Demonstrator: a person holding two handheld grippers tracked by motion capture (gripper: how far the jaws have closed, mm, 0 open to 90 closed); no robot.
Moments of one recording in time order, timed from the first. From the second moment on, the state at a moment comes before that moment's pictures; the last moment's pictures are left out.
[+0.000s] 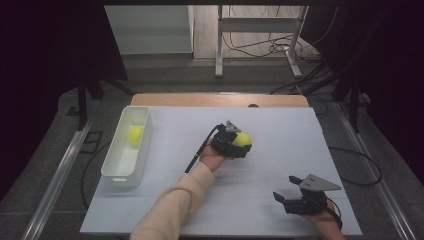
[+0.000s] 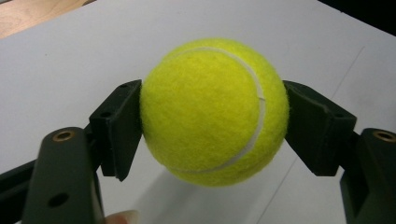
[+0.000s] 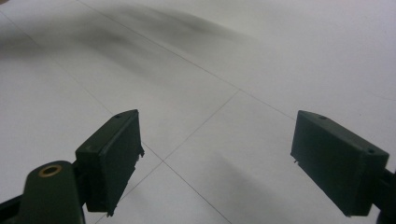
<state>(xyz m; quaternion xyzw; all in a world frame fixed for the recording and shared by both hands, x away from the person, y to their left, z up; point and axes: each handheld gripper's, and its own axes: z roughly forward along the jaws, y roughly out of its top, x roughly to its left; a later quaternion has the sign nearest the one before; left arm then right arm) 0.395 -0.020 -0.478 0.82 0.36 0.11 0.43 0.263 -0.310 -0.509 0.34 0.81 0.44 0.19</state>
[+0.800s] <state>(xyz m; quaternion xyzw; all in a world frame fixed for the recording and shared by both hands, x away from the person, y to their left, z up) 0.360 0.021 -0.466 0.81 0.35 0.15 0.45 0.262 -0.308 -0.508 0.34 0.81 0.44 0.19</state>
